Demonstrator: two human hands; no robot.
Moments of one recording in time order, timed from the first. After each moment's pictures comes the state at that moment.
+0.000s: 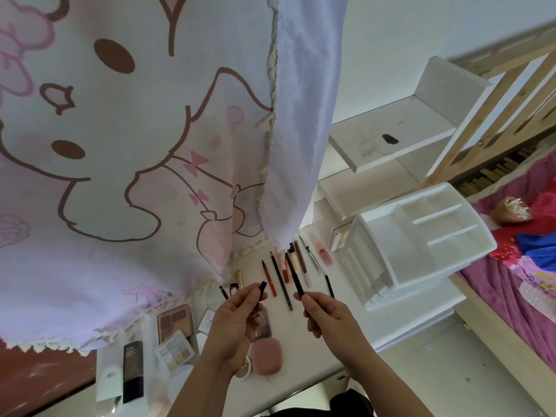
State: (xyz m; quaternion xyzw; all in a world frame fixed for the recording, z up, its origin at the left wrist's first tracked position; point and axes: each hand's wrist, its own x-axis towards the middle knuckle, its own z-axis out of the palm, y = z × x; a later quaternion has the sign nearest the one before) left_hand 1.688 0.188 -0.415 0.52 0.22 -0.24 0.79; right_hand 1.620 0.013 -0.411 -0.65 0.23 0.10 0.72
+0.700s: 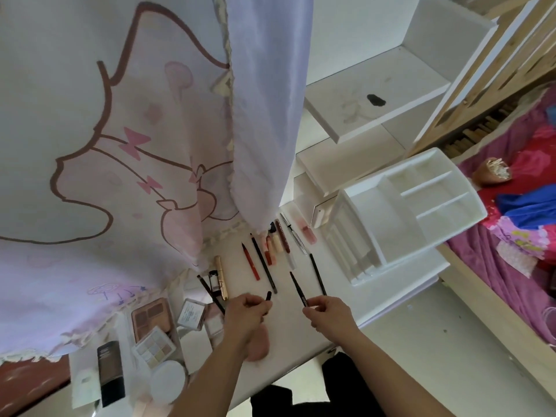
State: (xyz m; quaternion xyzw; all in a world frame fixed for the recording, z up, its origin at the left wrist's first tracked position) left_hand 1.693 0.157 -0.525 0.74 0.25 -0.29 0.55; right_hand 1.619 -0.020 -0.528 -0.75 0.34 0.21 0.53
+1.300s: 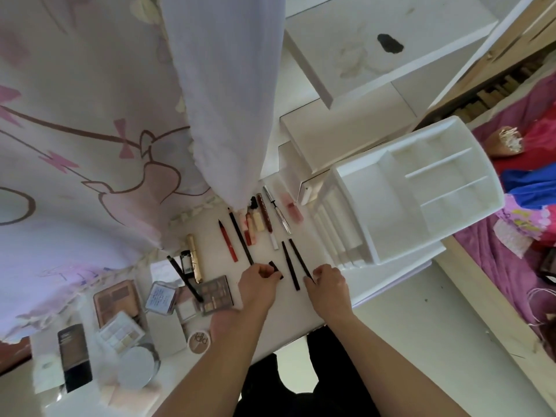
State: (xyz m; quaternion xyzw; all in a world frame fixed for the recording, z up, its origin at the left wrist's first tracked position) left_hand 1.701 0.075 -0.584 0.84 0.21 -0.28 0.42; right_hand 1.633 -0.060 -0.586 -0.84 0.36 0.17 0.36
